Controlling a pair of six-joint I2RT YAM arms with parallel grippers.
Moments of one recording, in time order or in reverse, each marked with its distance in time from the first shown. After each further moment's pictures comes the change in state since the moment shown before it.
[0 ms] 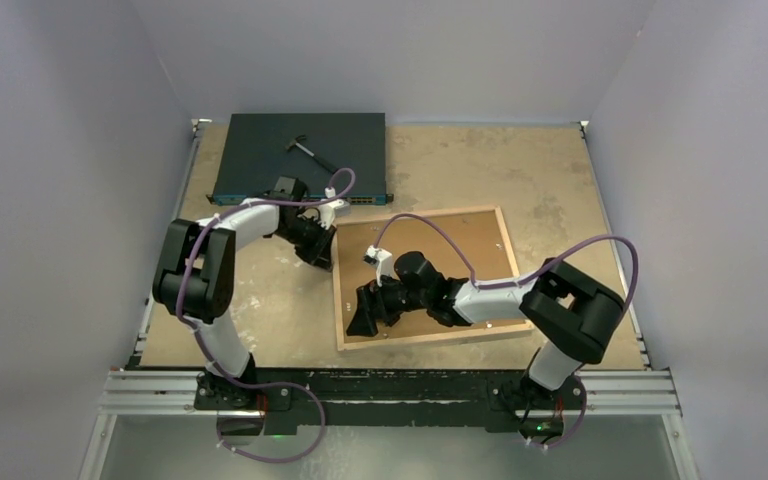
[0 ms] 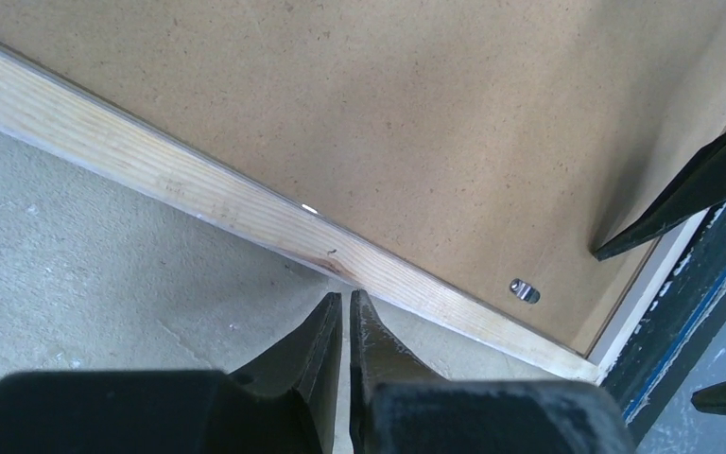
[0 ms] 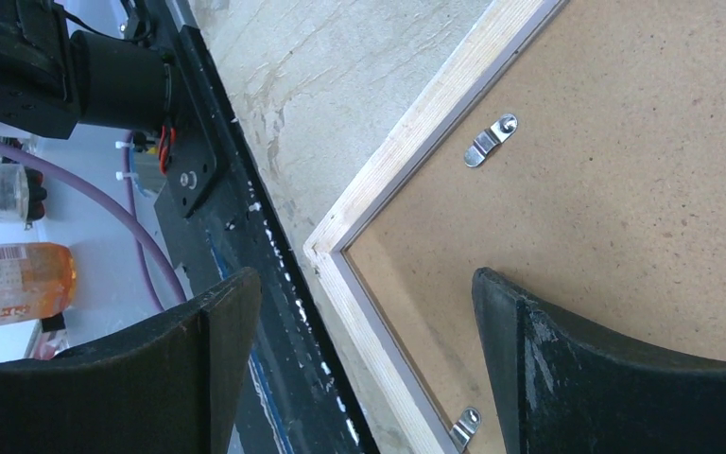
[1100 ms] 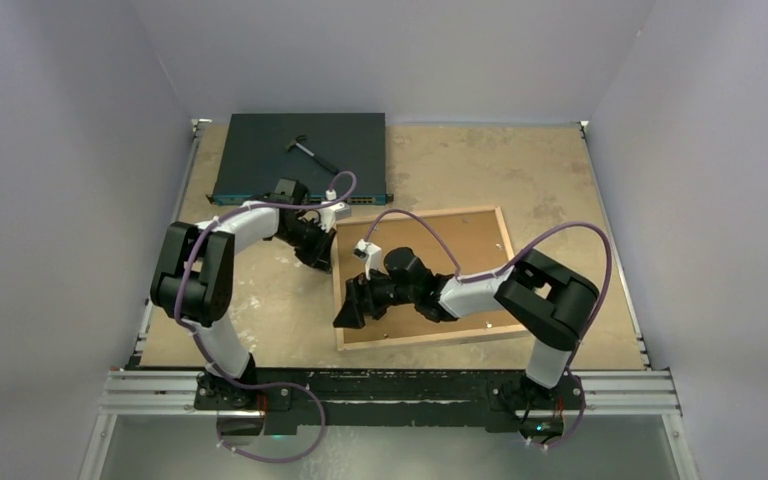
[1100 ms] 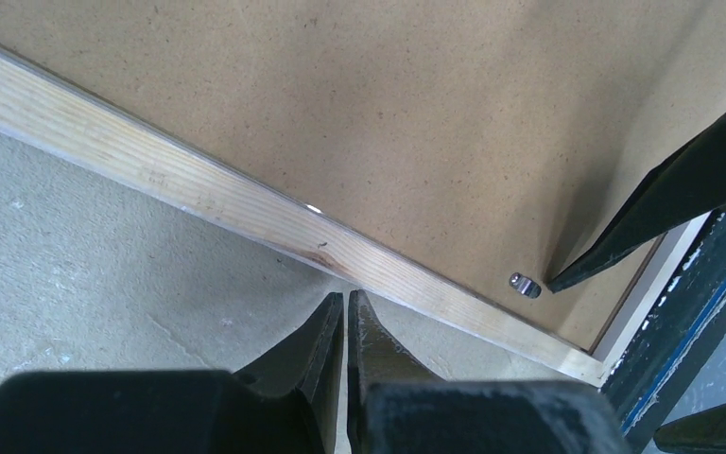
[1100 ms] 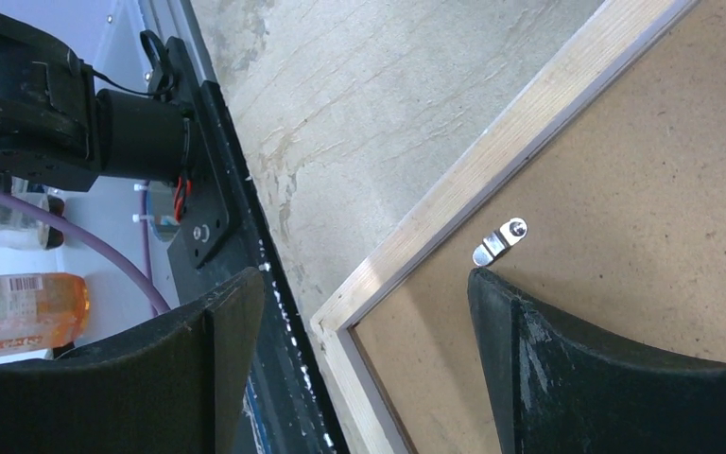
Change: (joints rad) left arm -0.007 -0.022 -0.030 0.013 -0.015 0.015; right arm 0.000 0.129 0.074 0.126 -0.007 0.036
